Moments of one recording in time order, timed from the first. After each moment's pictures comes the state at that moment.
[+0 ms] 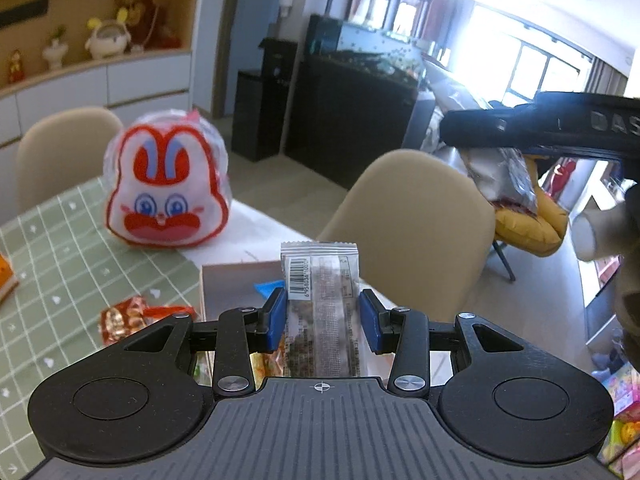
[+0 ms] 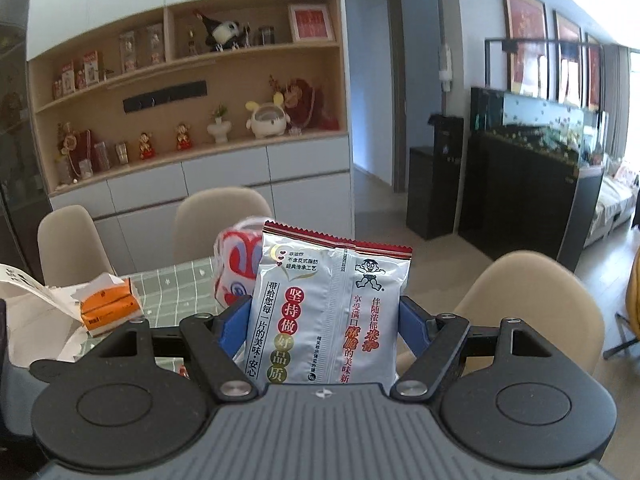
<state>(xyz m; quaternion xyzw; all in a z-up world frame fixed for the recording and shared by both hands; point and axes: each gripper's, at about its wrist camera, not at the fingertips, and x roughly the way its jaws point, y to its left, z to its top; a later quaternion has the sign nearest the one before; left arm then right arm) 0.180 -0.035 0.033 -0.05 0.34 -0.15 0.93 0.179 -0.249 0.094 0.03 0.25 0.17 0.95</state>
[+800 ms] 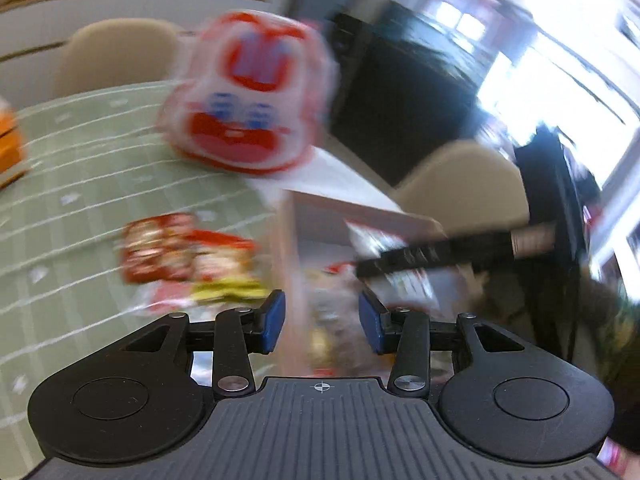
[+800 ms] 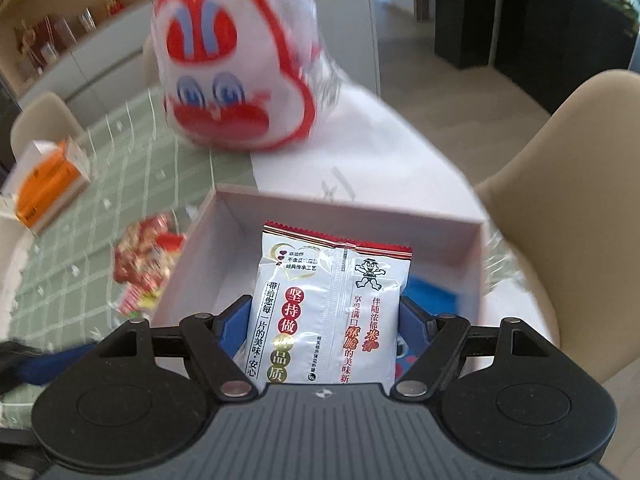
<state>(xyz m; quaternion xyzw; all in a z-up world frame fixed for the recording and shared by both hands) 0.203 0.050 -0.067 -0.16 0.37 -0.07 0.91 0.321 -0.151 -0.122 0.01 0.49 0.20 0.85</state>
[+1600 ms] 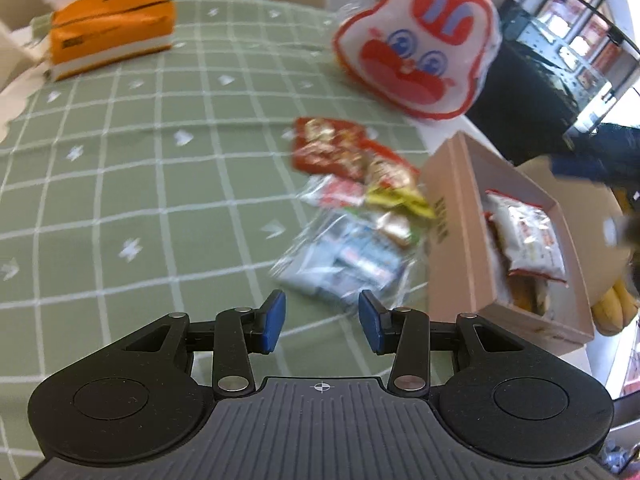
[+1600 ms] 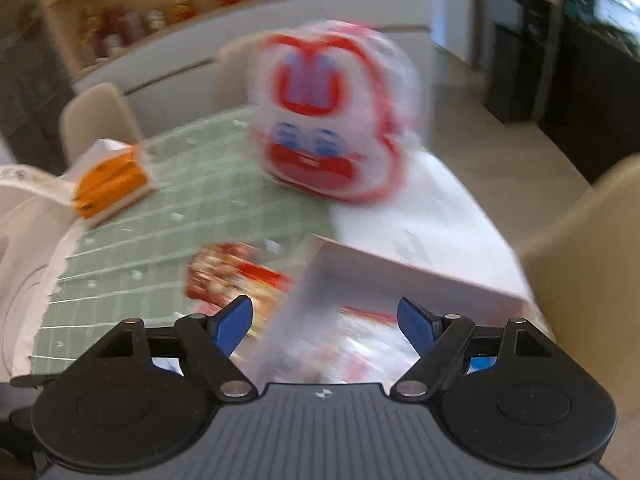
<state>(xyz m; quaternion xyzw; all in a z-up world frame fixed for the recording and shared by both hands) 0.151 0.124 -0.120 -0.22 0.45 0.05 0.87 0.290 -0.098 -0.047 -0.03 0.40 0.30 0.87</state>
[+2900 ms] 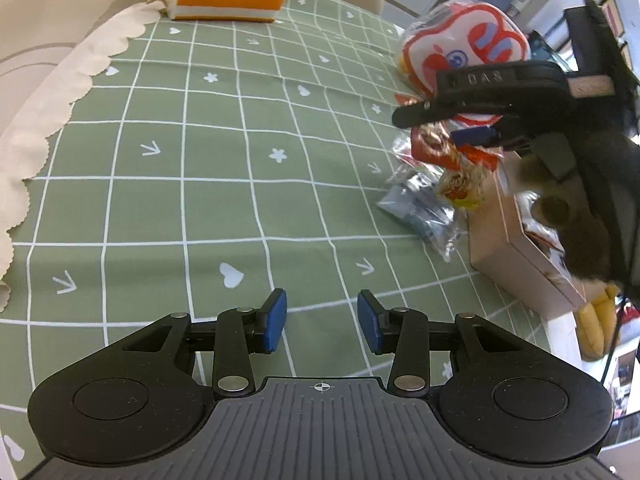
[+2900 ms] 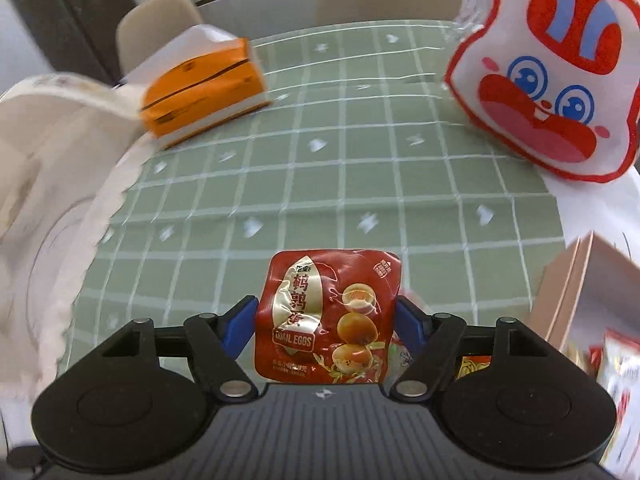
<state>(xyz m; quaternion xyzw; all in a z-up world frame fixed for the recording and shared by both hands) 0.042 0.175 -0.125 -0.28 0.43 0.06 0.85 0.250 0.060 -0.080 -0.09 0.48 0.36 0.79</state>
